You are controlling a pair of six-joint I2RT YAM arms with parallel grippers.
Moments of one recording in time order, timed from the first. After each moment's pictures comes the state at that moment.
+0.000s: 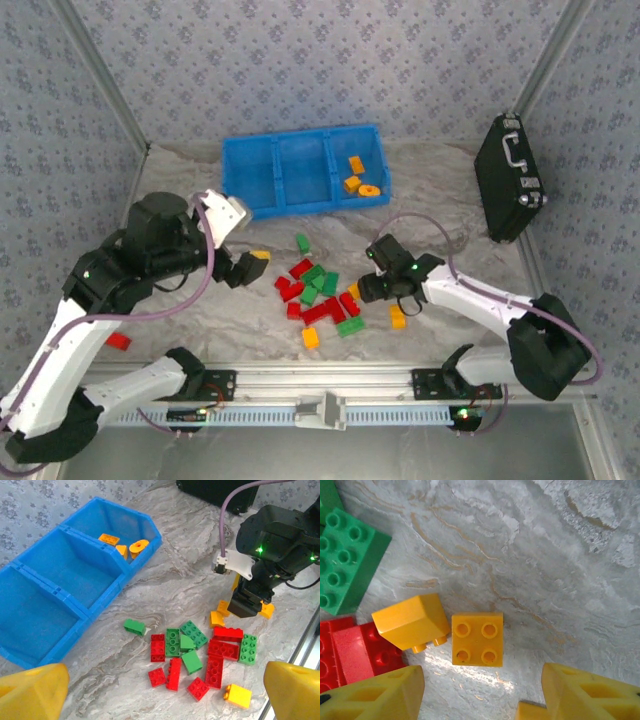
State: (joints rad) left arm -0.69 0.92 1.43 -1.06 0.13 0.14; right arm 0.68 1.30 0.72 -0.56 0.04 0.35
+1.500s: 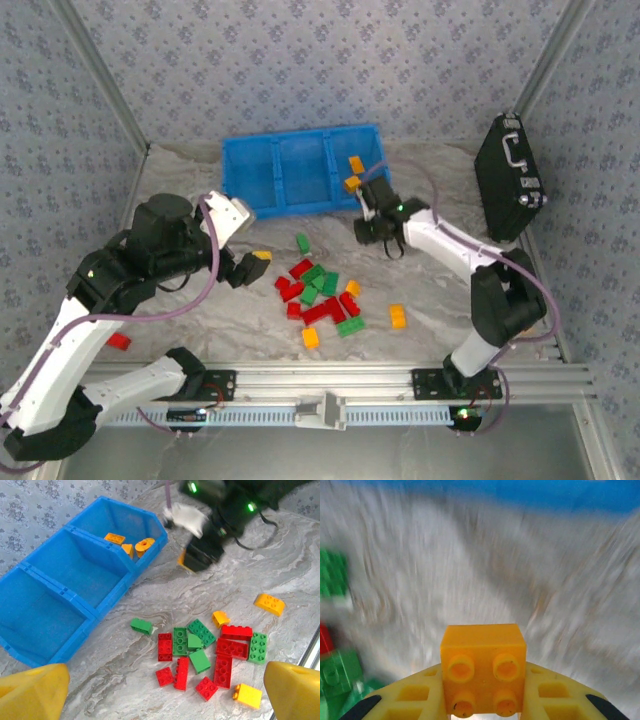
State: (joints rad) left arm -0.72 0.92 1.41 -1.04 0.08 0.15; right arm 0.51 1.65 1.27 -0.62 0.07 0.18
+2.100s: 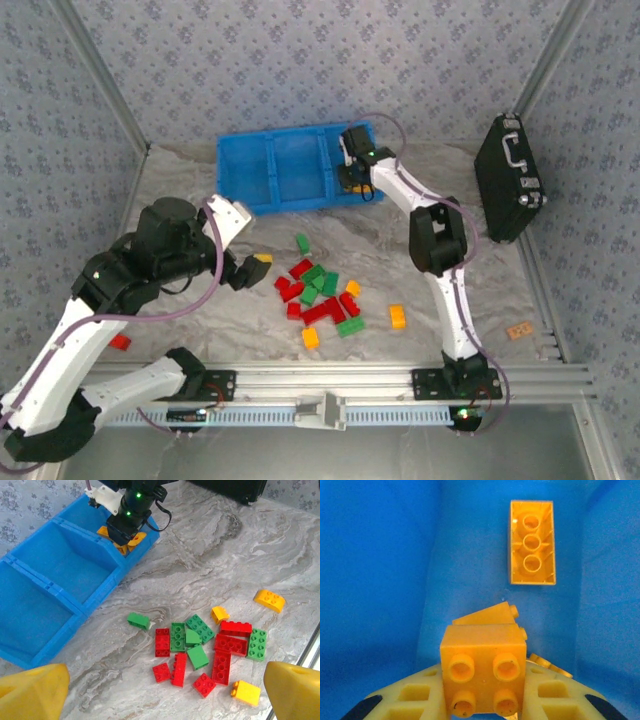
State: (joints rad) left arm -0.72 0.90 1.36 -1.03 0.08 0.13; right arm 0.41 2.38 2.11 -0.68 0.10 0.11
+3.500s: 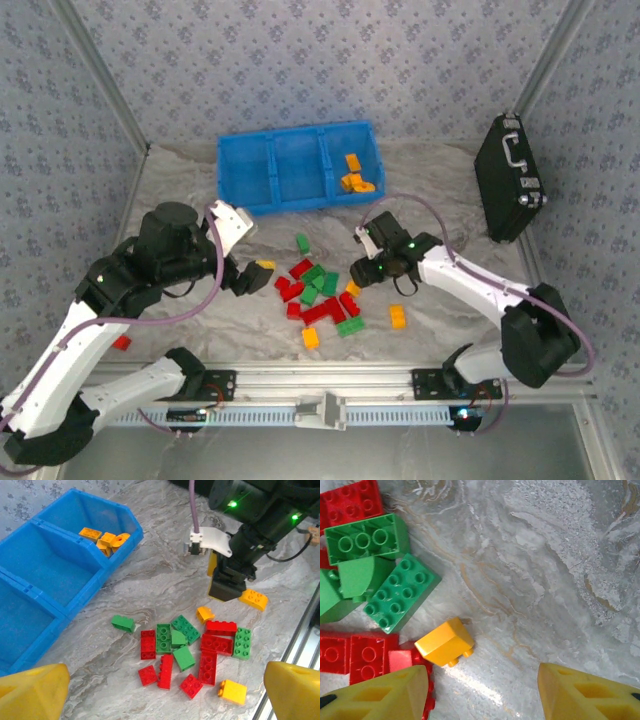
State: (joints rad) left arm -0.72 0.88 1.31 -0.99 0.15 0.13; right arm 0.63 1.39 0.91 -0.63 -0.06 0.14
